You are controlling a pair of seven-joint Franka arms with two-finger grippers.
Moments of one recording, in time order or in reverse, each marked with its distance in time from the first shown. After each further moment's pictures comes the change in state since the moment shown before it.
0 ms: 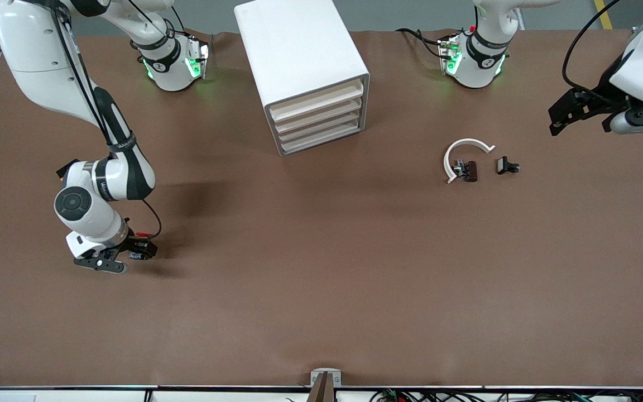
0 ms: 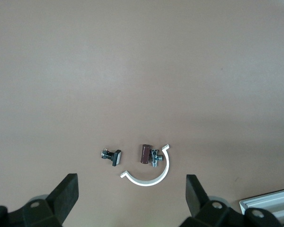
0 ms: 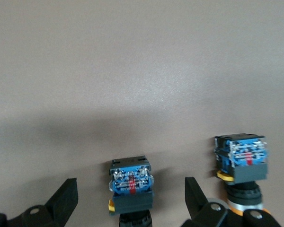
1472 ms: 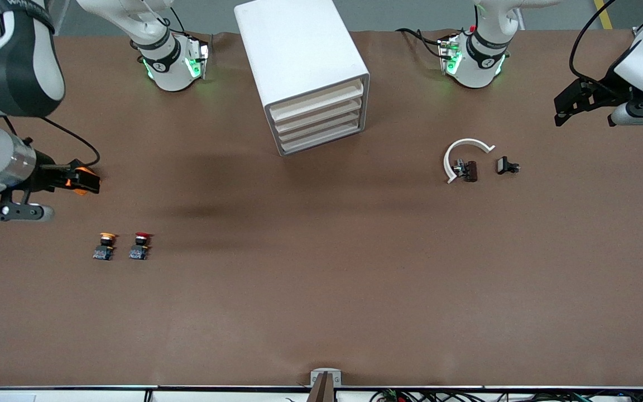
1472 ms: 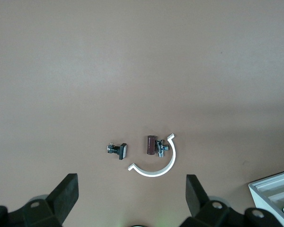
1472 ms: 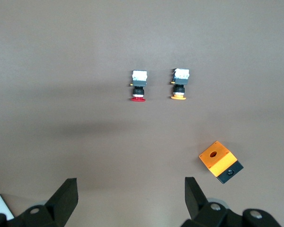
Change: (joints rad) left arm -0.011 -0.007 0.022 -0.005 -0.003 -0.033 0.104; right arm -0.005 -0.447 0.046 0.265 0.103 -0.879 -0.249
